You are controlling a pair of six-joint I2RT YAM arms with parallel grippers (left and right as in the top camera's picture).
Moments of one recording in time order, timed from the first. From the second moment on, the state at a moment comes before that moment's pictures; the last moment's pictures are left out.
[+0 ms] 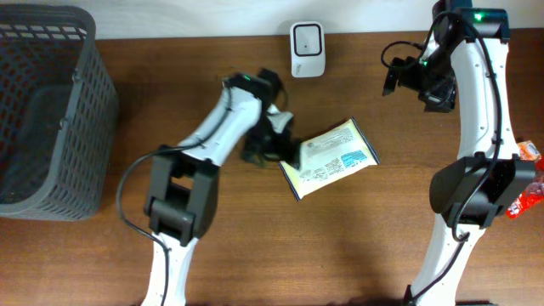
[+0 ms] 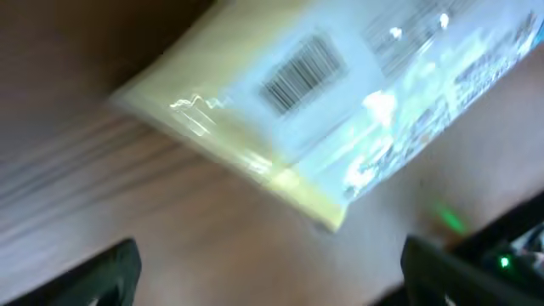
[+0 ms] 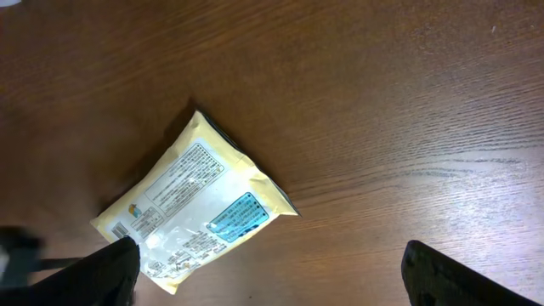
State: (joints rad) left arm -0.47 2.28 1.88 -1.25 0.44 -0.10; right arm -0.09 2.23 2.36 -1.60 -0.15 0.27
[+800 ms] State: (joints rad) left arm -0.46 2.22 1.47 -0.53 0.68 -0.47; right arm -0.09 2.23 2.36 -1.60 -0.15 0.27
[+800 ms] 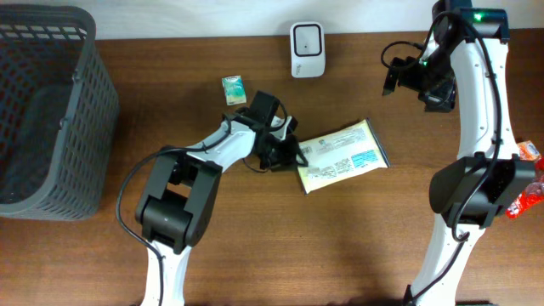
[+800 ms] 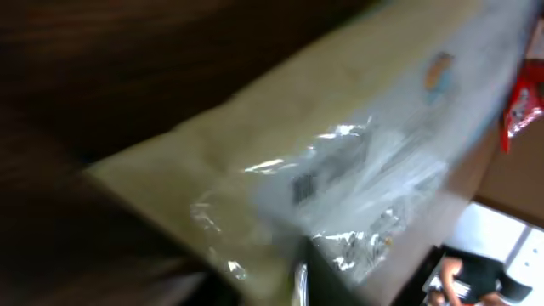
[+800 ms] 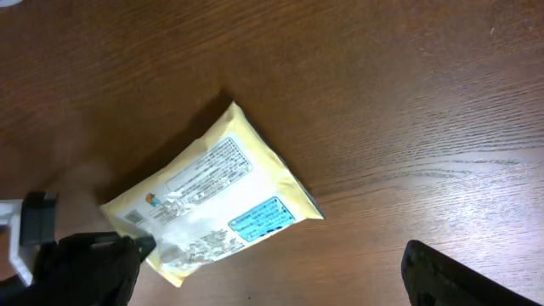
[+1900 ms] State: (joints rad) left arm -0.41 1.76 1.66 -1.12 -0.44 -0.23; right arm -0.09 2.23 2.36 -1.60 -0.15 0.27
